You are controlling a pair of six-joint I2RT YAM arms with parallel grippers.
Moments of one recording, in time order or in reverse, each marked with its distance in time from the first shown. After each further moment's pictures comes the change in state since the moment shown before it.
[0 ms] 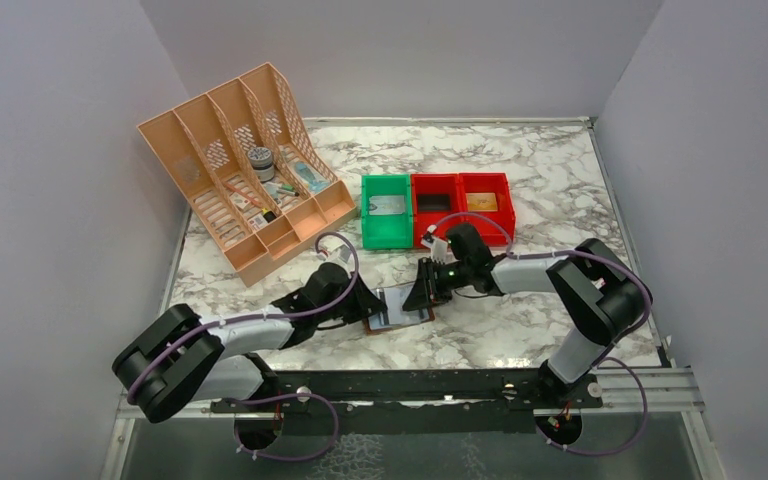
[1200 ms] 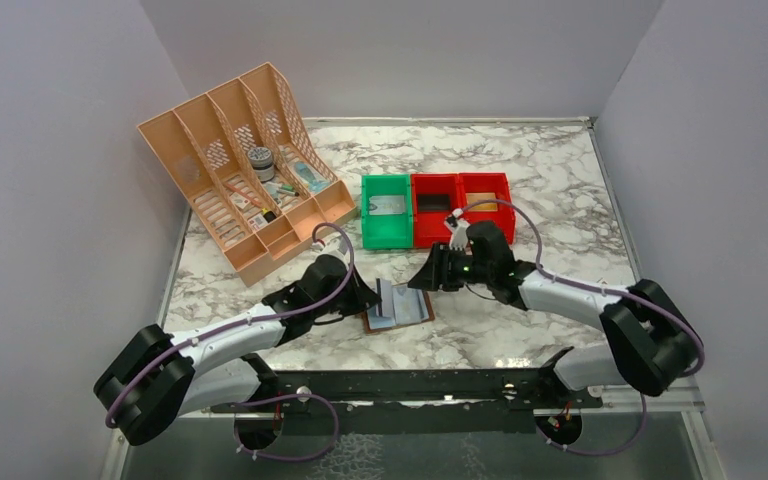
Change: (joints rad) left arm 0.002 -0.130 0.089 -0.224 -0.063 0.098; right arm -0.001 -0.272 -0.084 0.035 0.223 0.047
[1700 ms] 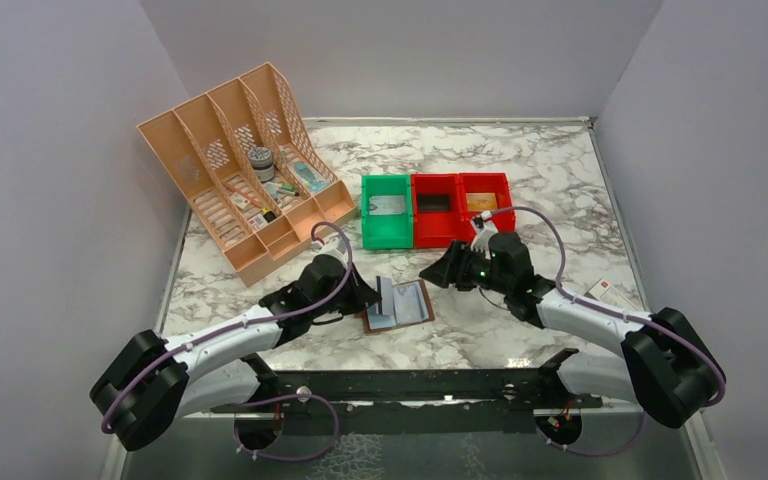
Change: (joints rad) left arm 0.000 -0.029 0.000 -0.008 0.000 0.021; right arm -0.045 -0.214 -0.159 0.124 0.165 0.061
